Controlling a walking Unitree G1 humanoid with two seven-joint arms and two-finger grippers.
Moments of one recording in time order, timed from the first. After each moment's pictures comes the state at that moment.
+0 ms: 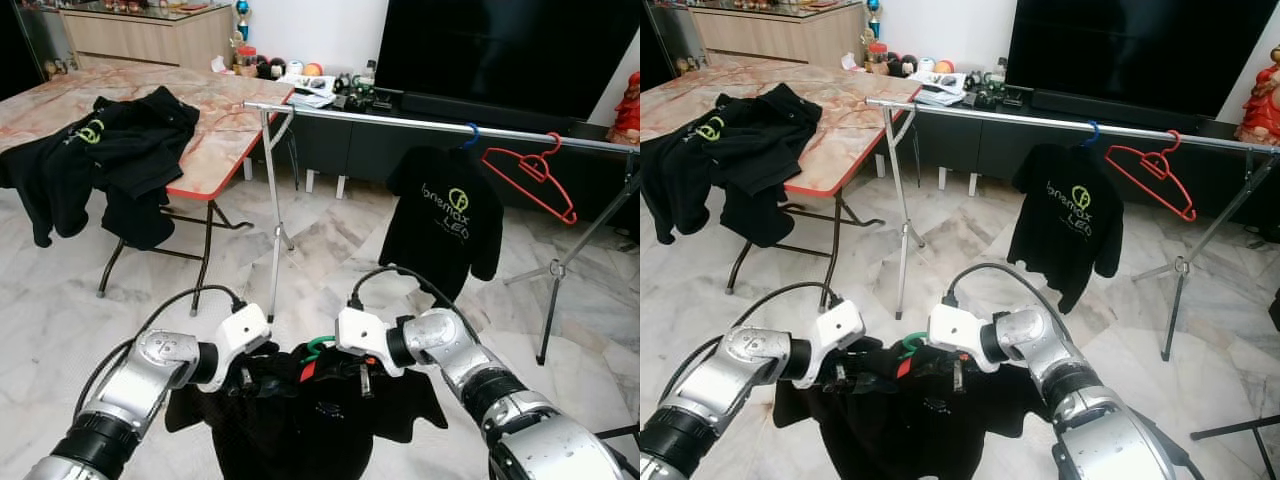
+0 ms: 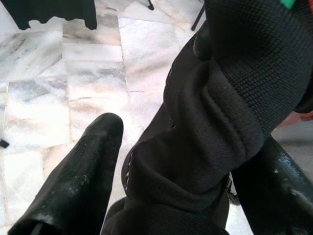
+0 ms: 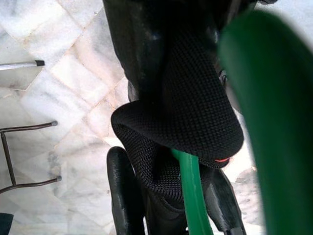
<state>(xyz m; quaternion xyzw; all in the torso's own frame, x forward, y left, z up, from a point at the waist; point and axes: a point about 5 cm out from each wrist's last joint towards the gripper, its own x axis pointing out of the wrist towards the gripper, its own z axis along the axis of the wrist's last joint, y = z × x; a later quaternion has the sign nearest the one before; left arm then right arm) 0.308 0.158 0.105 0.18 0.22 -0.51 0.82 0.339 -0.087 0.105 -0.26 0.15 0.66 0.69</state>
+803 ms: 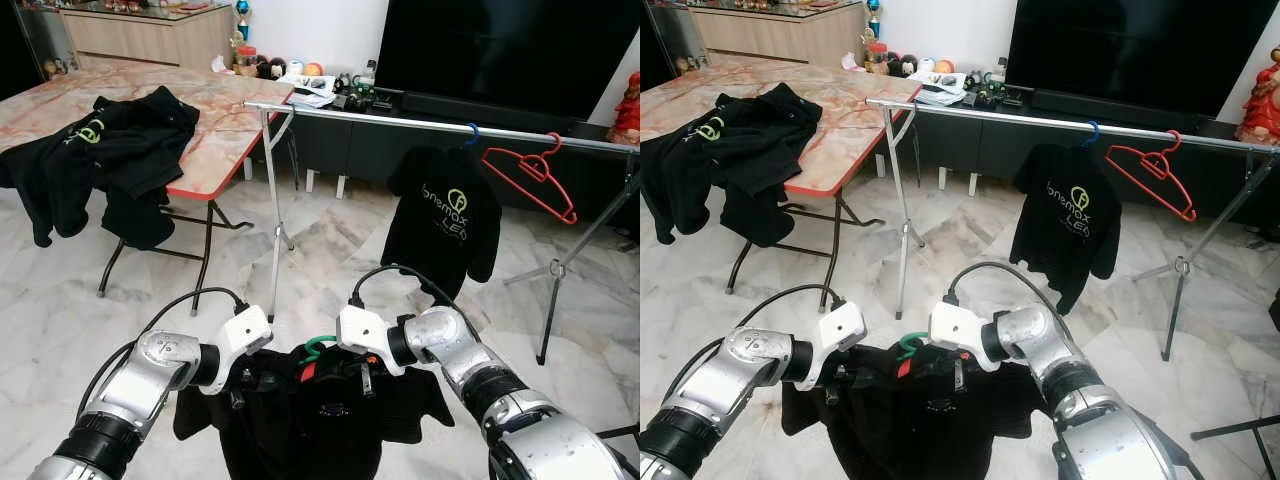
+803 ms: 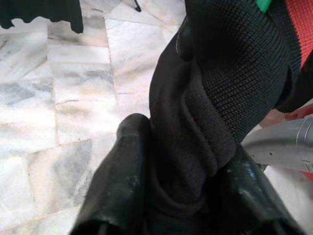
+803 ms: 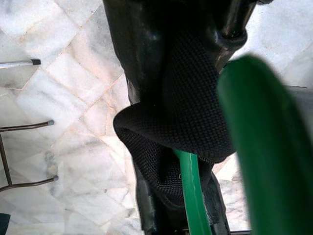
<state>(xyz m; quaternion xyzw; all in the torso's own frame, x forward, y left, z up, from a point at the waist) 0.306 0.154 0.104 0.16 0.22 -0.53 0.80 0.340 -0.086 0.107 -0.25 0.15 0.66 0.69</state>
